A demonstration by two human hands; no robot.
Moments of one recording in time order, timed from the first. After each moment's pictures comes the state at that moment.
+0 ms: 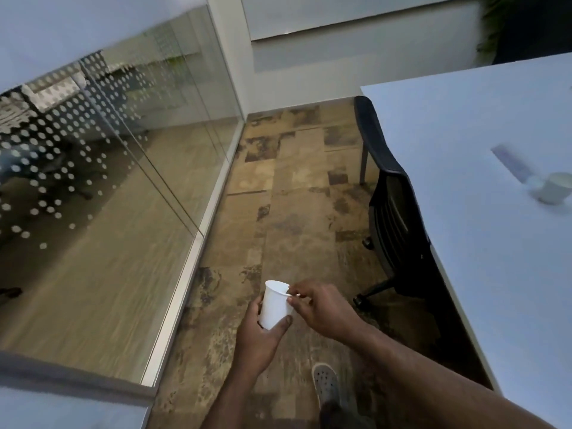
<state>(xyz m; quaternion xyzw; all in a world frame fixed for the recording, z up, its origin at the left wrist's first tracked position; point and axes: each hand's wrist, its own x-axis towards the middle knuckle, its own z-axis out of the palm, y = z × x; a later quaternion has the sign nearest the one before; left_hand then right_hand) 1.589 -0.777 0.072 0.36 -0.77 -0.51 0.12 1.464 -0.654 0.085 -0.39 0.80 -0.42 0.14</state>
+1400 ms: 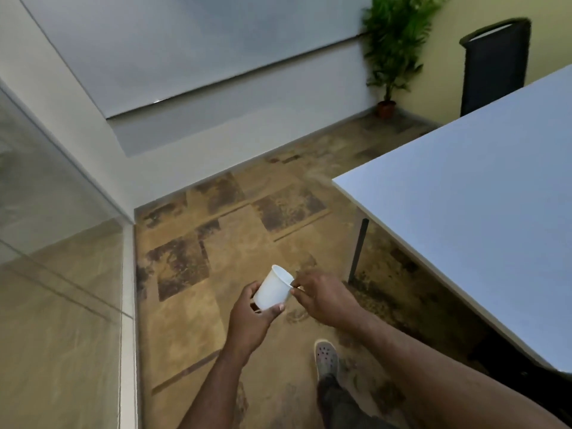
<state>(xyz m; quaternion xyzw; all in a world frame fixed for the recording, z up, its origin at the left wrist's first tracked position) 0.657 -1.315 0.087 0.14 -0.82 -0.55 -0.02 0.621 -1.129 0.102 -0.20 0.93 -0.32 0.01</state>
